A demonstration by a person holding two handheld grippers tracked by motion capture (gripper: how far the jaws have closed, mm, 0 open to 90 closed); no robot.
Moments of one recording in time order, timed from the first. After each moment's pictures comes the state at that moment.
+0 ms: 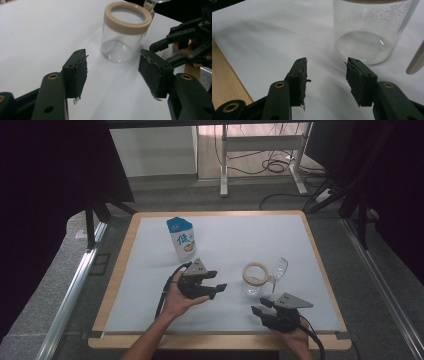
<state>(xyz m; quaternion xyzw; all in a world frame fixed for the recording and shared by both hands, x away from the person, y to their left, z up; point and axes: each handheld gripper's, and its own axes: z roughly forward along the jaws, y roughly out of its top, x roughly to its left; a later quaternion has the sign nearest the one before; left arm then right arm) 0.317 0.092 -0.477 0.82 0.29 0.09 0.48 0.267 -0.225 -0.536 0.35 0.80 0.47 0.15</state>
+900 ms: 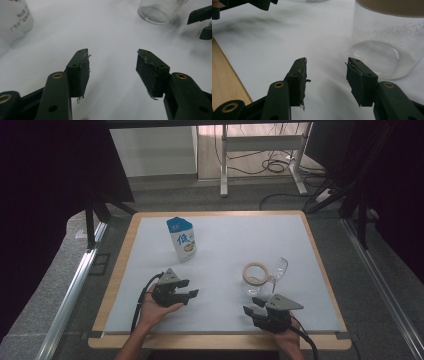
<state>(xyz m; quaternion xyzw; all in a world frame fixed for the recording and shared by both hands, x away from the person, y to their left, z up) 0.304 0.161 -0.518 0.81 0.37 0.11 0.45 0.264 -0.202 -0.537 0.33 0.80 0.48 0.16</state>
